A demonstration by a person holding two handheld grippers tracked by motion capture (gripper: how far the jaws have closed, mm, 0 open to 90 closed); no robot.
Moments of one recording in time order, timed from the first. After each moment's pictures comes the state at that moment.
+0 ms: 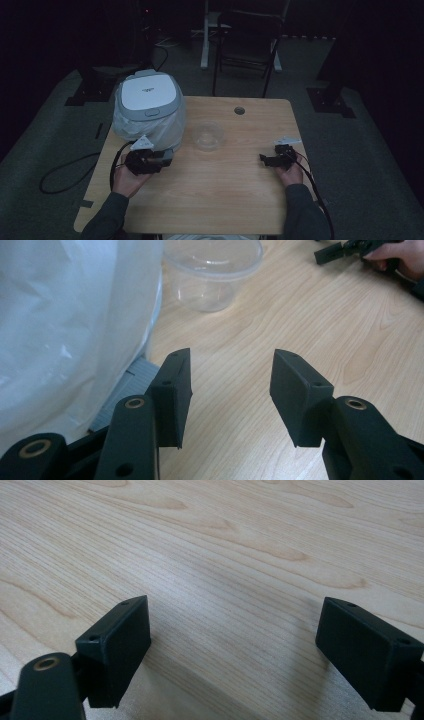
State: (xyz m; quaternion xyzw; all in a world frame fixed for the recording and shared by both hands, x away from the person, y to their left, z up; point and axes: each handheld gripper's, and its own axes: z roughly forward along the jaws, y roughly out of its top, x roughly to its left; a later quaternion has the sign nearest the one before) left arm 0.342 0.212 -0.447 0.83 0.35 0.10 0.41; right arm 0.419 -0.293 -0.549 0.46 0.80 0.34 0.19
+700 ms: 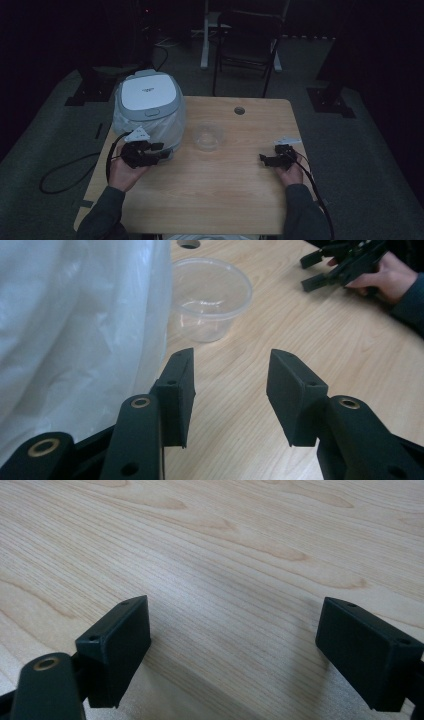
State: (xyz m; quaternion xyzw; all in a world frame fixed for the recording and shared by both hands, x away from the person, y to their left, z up) left arm 0.346 0.214 -0.410 0.83 0.34 0.11 0.43; right arm 0.419 -0.293 -0.549 0.46 0.80 0.34 0.19
